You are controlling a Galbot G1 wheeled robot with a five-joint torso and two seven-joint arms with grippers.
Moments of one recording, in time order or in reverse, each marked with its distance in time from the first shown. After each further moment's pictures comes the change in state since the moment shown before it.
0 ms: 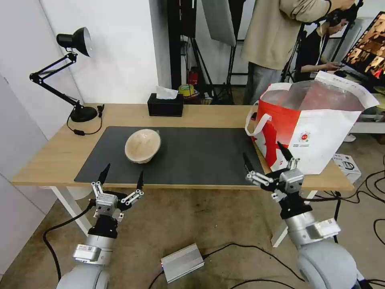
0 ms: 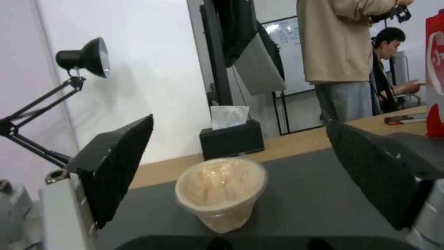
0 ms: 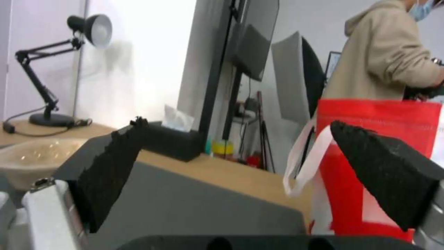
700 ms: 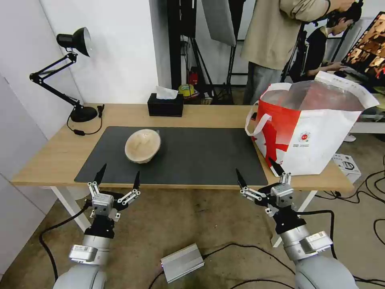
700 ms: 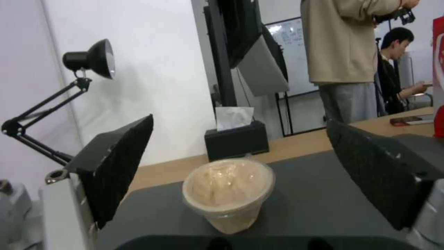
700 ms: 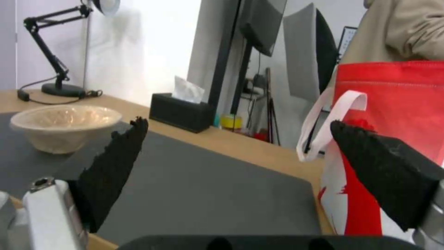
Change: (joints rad) left arm 0.000 0.008 -0.016 0.004 -0.016 -0.006 0.000; right arm -0.044 -0.016 -0.025 0.007 -0.023 -0.056 0.006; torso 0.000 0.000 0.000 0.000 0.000
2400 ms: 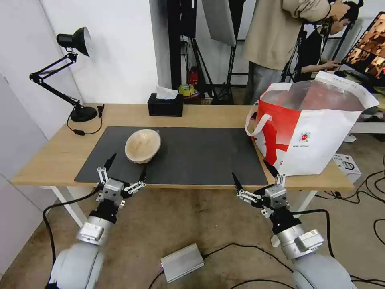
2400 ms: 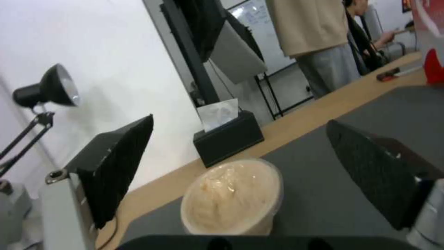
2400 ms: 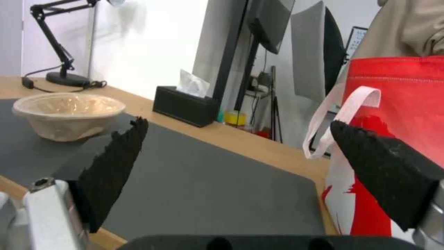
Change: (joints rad) left arm -0.187 0.229 0.054 0.066 0.083 0.147 -0.005; right arm 0.022 -0.005 -0.011 -0.027 -0.023 -0.001 -0.020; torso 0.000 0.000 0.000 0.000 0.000
